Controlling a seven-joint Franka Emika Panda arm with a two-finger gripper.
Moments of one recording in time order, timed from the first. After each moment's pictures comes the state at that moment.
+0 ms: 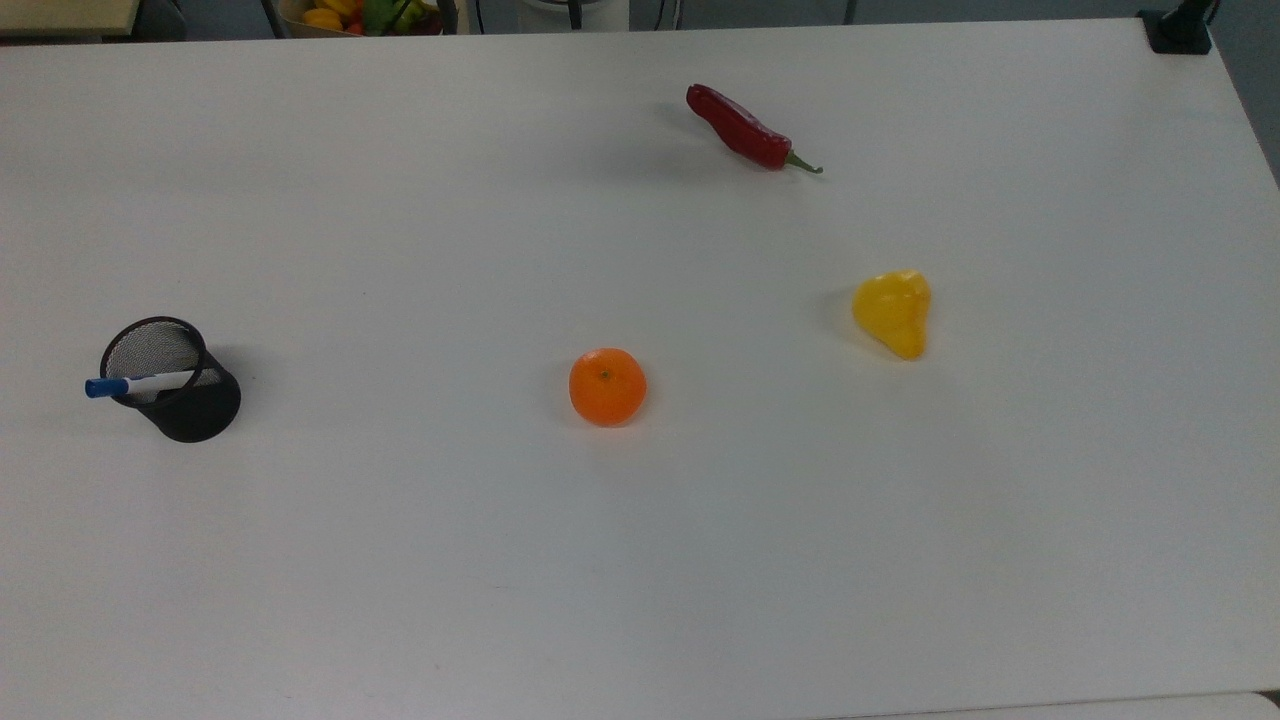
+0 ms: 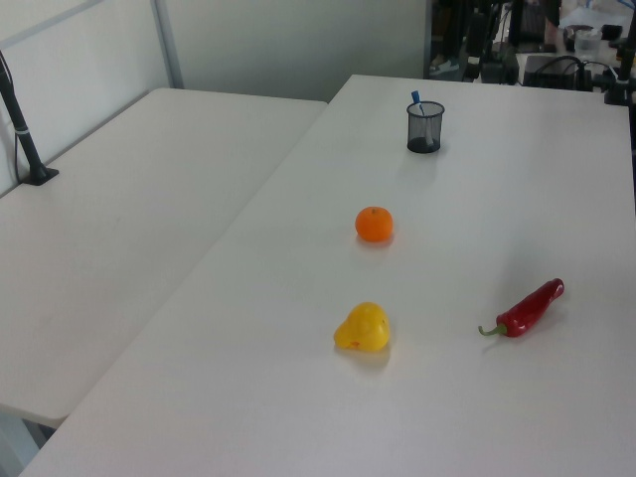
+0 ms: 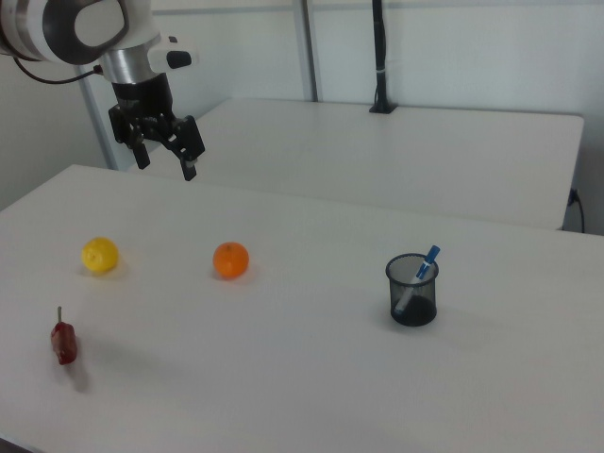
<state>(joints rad) 0.06 -0.01 -0.02 -1.61 0.06 1.69 -0.03</state>
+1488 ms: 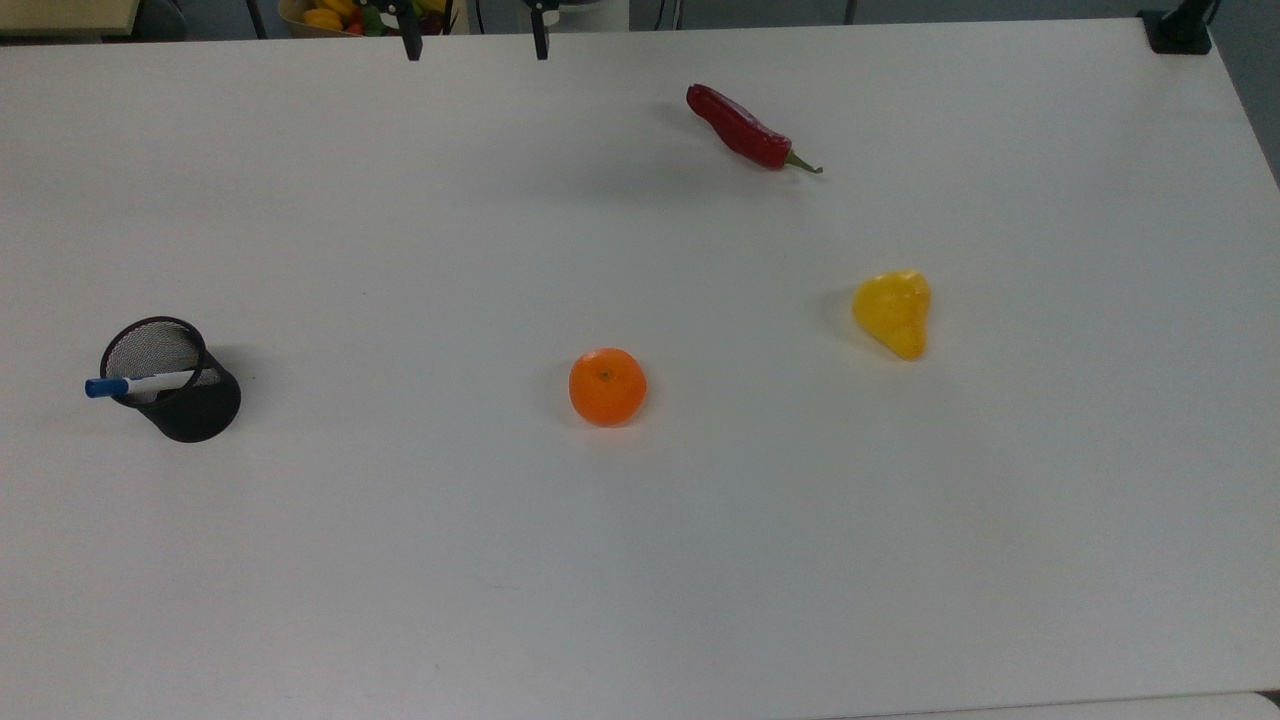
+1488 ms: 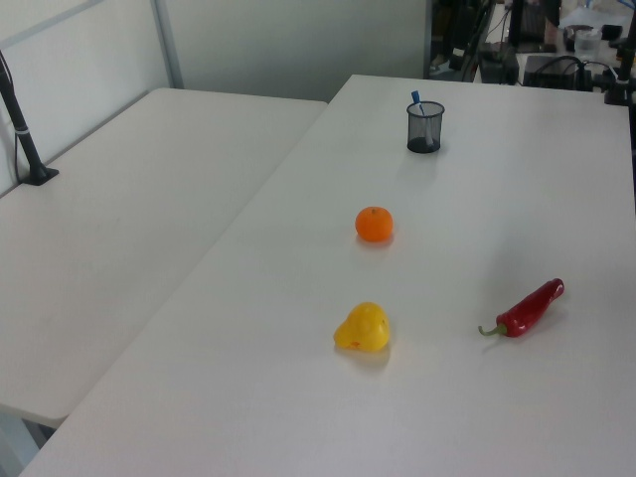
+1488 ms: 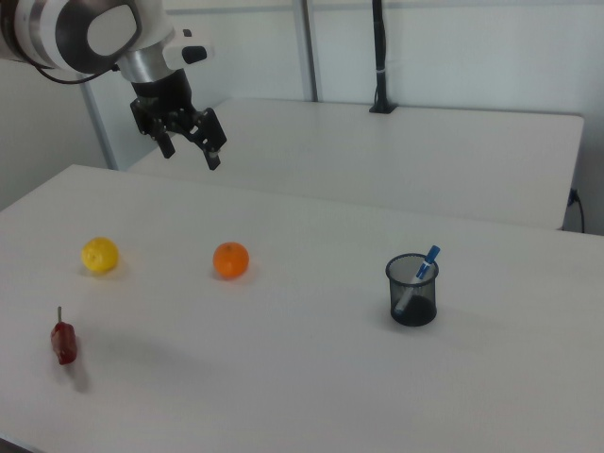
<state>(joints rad) 0.05 -0.01 -0.04 -1.63 0.06 1.85 -0.03</state>
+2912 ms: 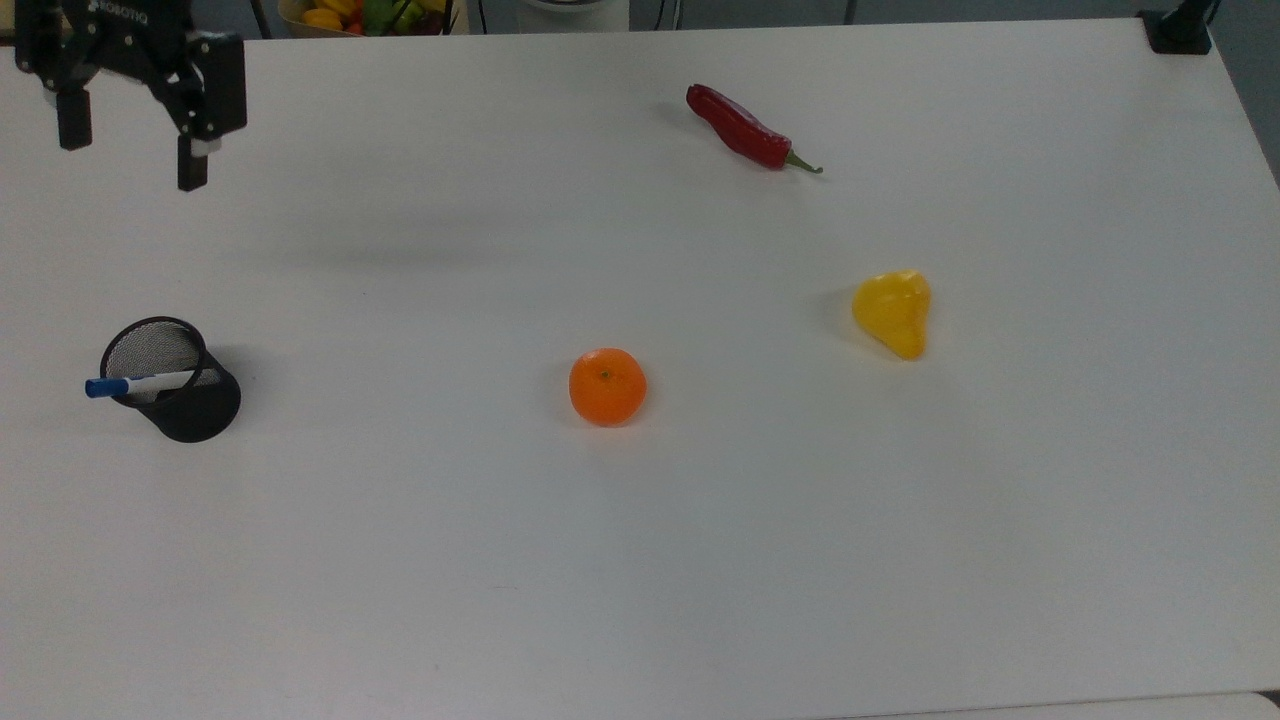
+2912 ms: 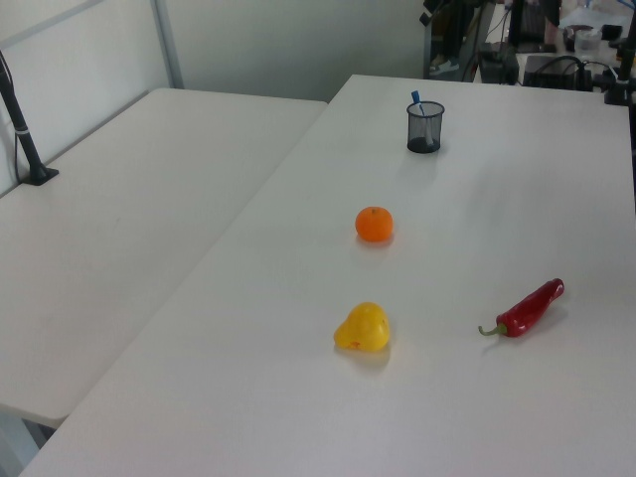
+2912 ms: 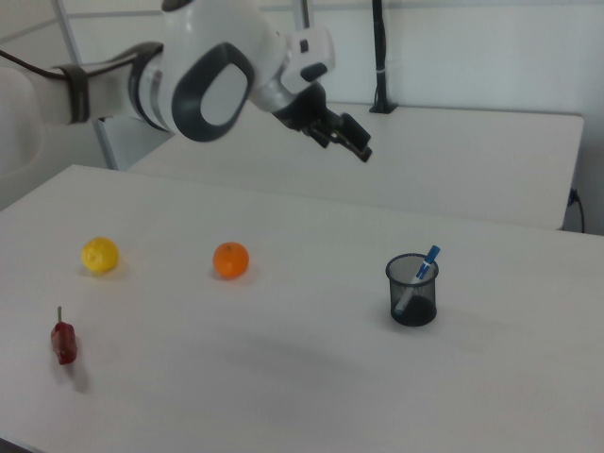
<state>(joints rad) 0.03 0.17 -0.30 -1.65 0.00 2.46 0.02</state>
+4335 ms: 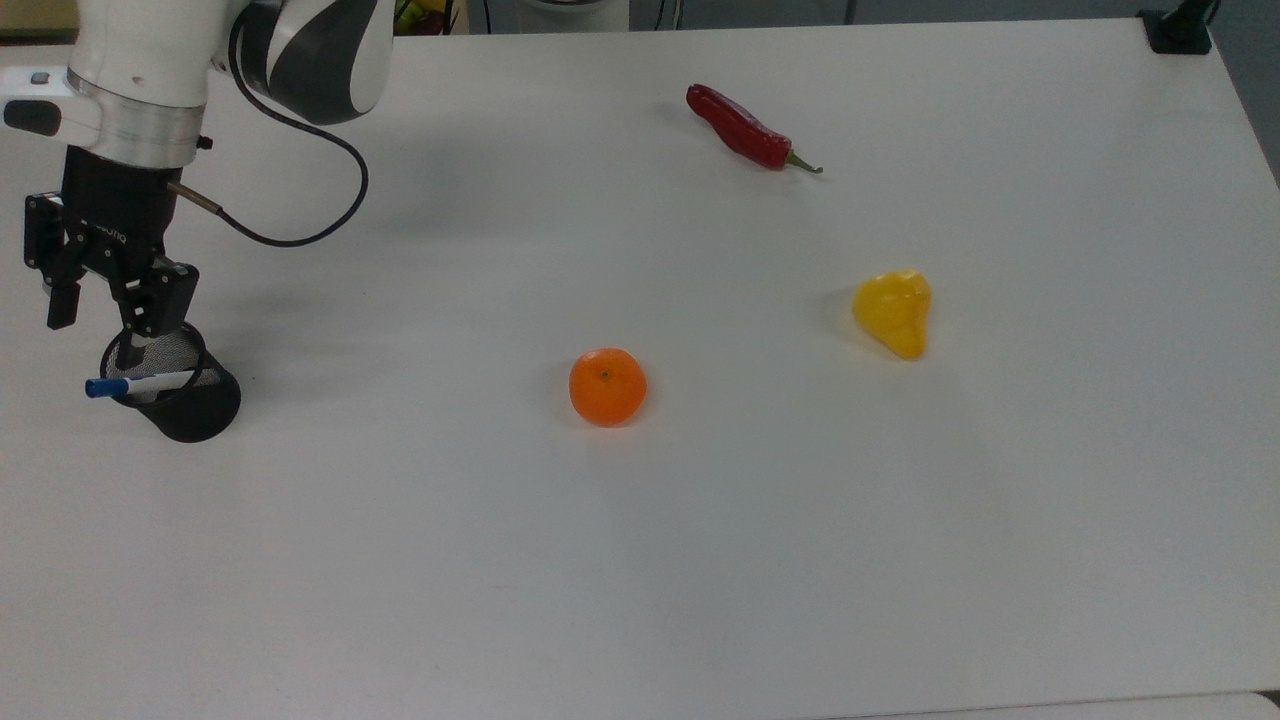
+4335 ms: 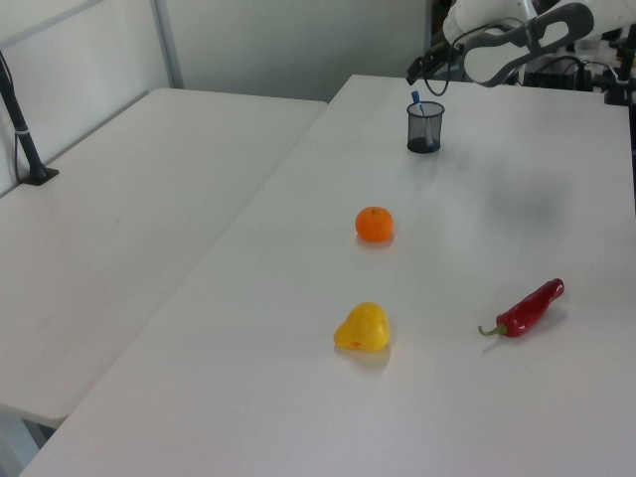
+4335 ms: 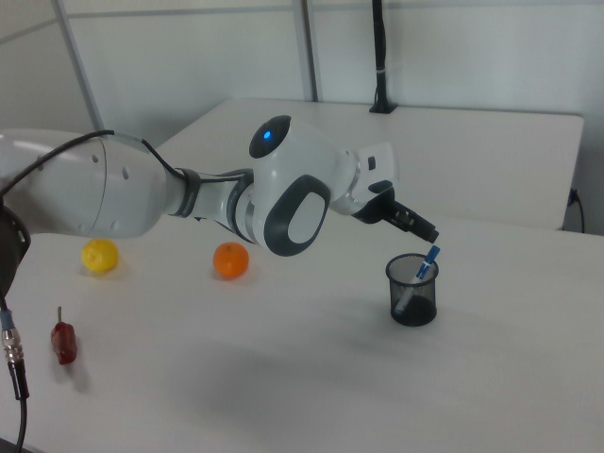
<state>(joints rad) -0.04 0.50 -0.35 -1.65 0.00 2.90 0.13</state>
